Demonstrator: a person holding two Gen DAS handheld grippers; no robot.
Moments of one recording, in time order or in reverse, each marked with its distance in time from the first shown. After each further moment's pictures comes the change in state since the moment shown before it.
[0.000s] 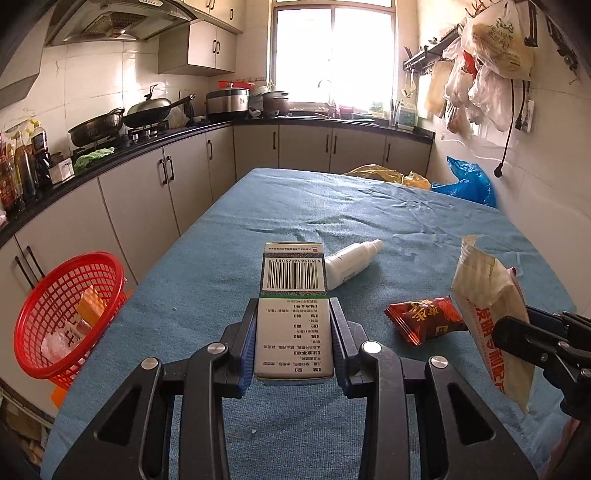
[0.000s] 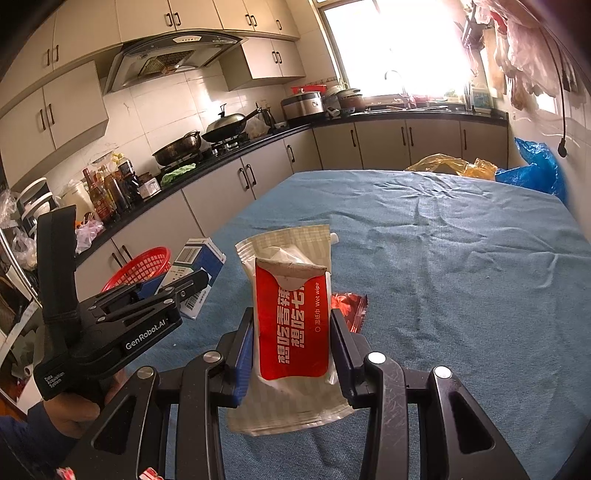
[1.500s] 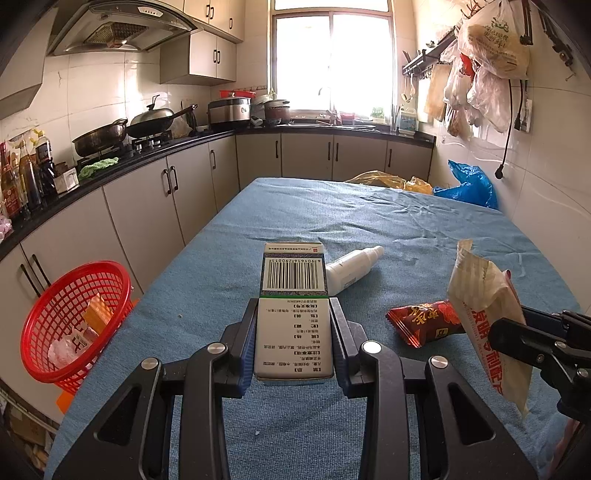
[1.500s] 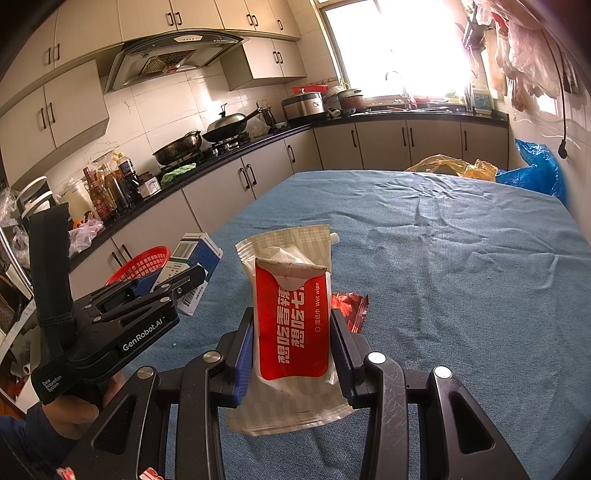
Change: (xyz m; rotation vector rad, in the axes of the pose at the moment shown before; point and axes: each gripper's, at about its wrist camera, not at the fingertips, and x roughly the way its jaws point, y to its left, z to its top) left arm -0.005 0.000 0.002 0.020 -0.028 0.020; right arm 0.000 0.002 -0.001 -0.004 -0.001 -0.004
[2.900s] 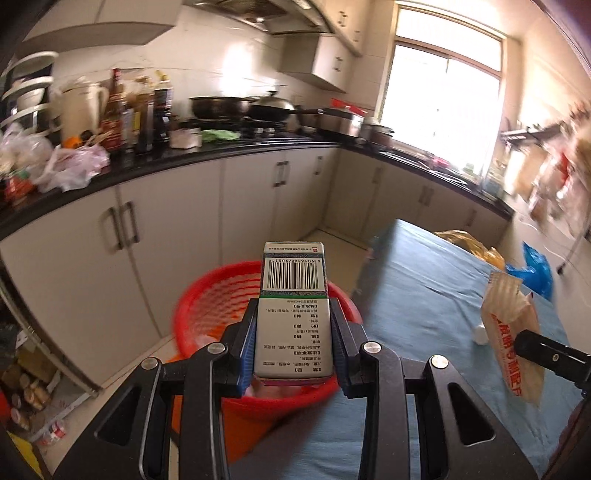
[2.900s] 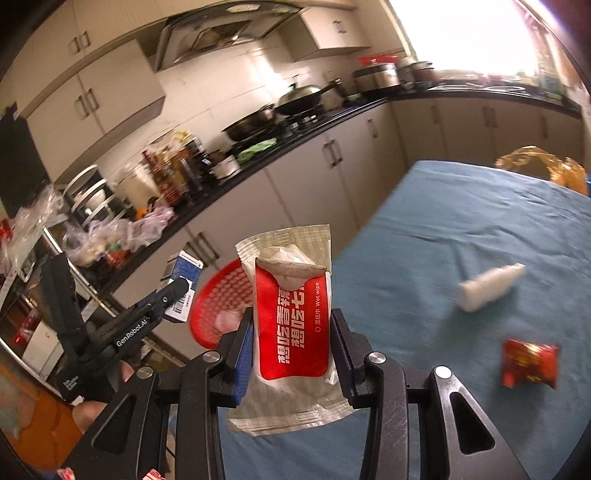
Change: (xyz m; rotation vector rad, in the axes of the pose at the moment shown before) left arm -0.076 0.244 0.006 -0.331 -0.040 0.206; right arm 0.078 0.175 0.063 -0.030 0.141 0.284
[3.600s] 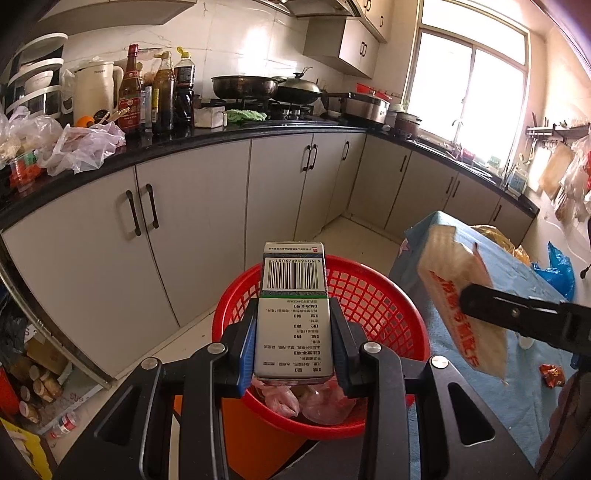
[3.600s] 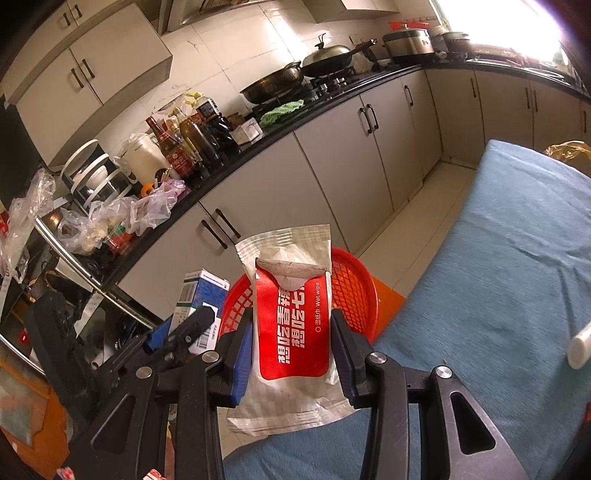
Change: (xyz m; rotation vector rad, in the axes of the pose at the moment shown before) left arm 0.041 0.033 -0.003 -0.011 0.064 0.064; right arm 0.122 0.036 0.037 0.004 0.135 0.060
